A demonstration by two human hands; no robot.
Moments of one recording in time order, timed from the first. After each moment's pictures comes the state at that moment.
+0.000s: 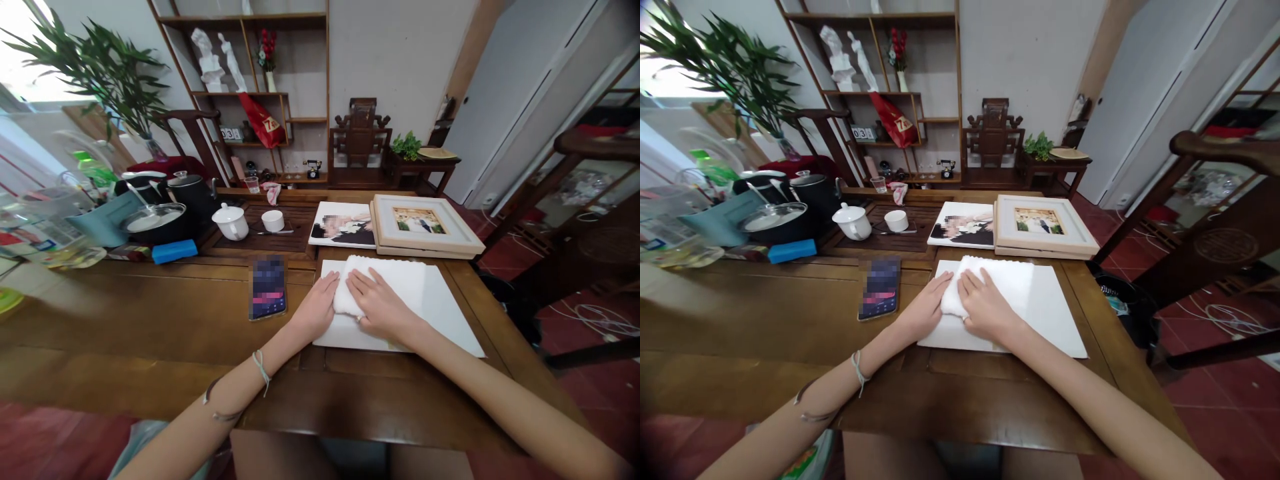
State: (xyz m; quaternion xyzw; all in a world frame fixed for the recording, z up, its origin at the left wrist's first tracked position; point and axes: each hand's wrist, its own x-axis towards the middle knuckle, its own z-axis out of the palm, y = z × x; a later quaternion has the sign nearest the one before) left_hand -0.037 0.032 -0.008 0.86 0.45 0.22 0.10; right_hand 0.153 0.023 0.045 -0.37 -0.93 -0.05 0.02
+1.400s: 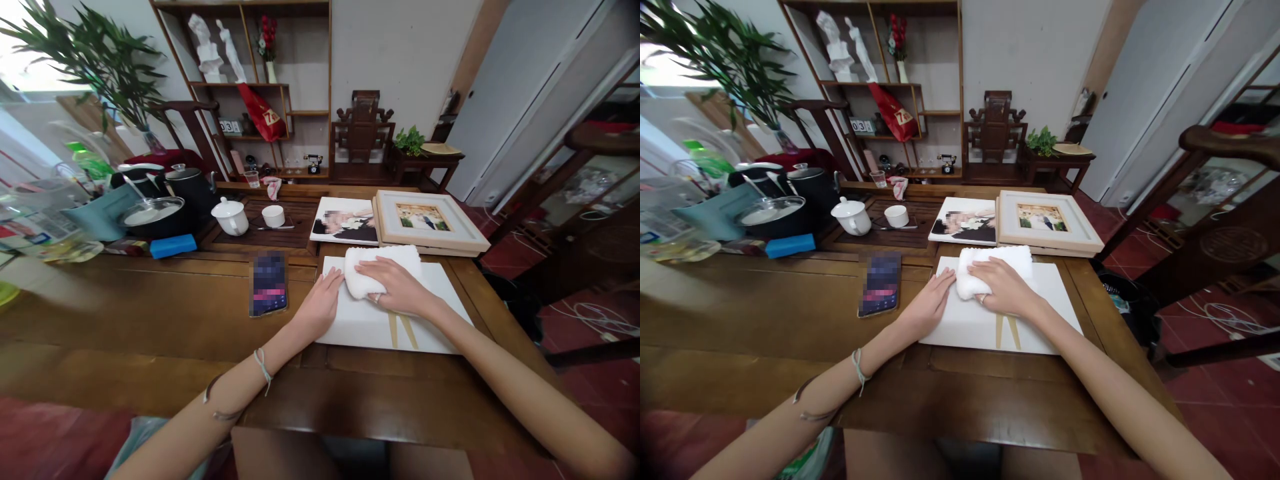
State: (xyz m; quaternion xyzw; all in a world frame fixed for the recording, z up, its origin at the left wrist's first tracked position) left_hand -0.032 0.029 -0.006 0.84 0.48 0.22 0.13; right_hand 0.186 0.061 0.046 -0.35 -0.92 0.06 0.15
